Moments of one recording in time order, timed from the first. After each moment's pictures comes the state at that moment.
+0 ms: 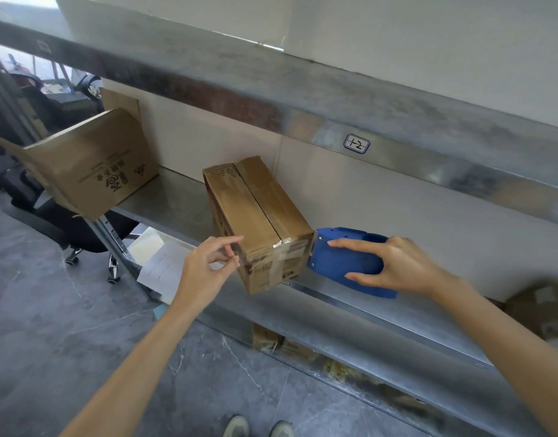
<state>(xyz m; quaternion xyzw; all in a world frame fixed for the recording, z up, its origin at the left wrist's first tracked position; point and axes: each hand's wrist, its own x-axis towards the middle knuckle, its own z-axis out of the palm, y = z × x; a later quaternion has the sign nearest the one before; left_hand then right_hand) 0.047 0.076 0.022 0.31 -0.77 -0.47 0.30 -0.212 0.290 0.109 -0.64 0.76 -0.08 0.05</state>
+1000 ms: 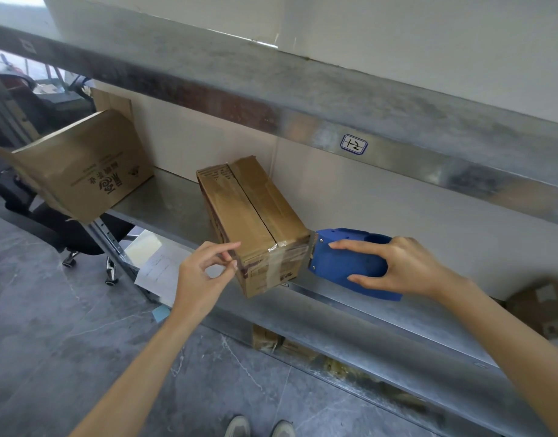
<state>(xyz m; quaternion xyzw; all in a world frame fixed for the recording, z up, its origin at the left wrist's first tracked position) 0.044 0.081 0.013 0.30 -0.75 -0.48 0.35 -0.215 0.293 0.113 -0.64 0.77 -0.08 0.05</state>
